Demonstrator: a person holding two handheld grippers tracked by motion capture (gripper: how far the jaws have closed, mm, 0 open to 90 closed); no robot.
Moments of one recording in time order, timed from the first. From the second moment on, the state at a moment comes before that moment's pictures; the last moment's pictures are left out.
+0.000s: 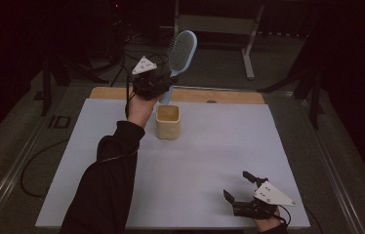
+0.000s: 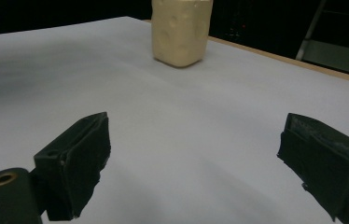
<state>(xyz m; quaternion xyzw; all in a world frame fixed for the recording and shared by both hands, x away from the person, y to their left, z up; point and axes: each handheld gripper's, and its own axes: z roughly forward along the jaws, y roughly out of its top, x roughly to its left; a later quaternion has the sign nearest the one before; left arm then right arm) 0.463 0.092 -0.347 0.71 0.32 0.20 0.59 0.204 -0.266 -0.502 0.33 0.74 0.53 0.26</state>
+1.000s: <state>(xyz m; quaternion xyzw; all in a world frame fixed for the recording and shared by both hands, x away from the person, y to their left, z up) 0.476 0.087 -0.416 0.69 0.34 0.19 0.60 0.203 -0.268 -0.501 0.32 0.74 0.53 0.26</state>
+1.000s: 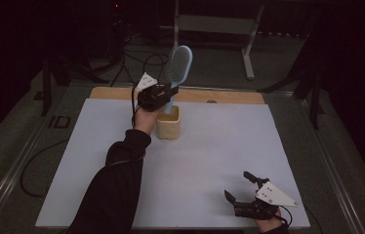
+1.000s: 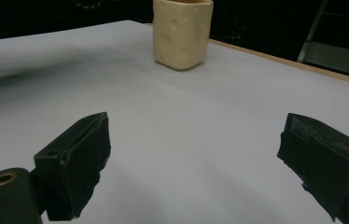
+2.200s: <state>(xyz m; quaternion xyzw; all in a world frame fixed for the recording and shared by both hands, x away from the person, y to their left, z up) 0.459 0.088 -0.455 0.70 0.33 0.22 0.59 0.204 -0.268 -0.502 0.32 0.74 0.53 0.26</state>
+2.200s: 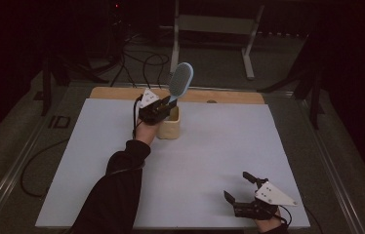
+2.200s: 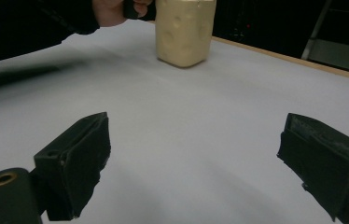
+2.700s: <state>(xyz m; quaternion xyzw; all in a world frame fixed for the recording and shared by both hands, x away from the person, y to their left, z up) 0.457 0.103 -0.449 0.72 0.30 0.19 0.60 0.204 -0.268 -0.502 0.32 0.74 0.53 0.26</state>
